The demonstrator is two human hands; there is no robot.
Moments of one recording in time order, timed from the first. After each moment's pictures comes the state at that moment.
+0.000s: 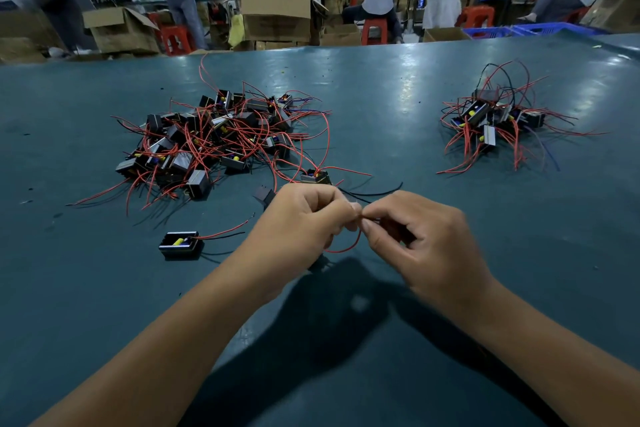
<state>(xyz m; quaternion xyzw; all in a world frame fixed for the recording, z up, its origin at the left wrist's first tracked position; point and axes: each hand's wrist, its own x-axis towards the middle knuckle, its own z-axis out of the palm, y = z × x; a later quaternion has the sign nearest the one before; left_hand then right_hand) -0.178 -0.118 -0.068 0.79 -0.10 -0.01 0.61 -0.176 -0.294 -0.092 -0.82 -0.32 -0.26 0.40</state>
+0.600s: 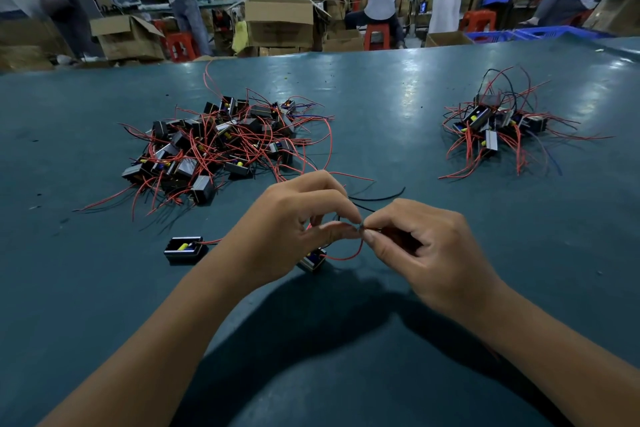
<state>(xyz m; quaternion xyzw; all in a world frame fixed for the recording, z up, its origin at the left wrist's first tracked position) -0.163 -0.089 -0.064 0.85 -0.37 0.18 0.32 -0.174 -0.299 -0.090 -0.81 -0.34 -0.22 0.42</state>
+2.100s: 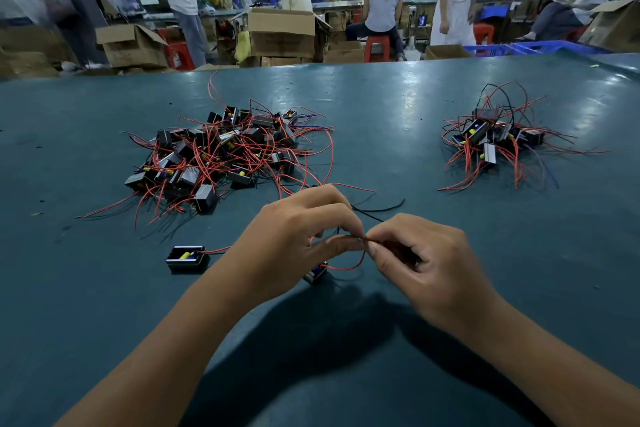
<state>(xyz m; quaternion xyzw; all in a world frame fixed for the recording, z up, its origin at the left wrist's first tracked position) -0.169 -0.090 -0.062 0.86 -0.37 0.19 0.29 -0.176 -0.299 -0.091 -0.82 -0.34 -0.24 0.40</state>
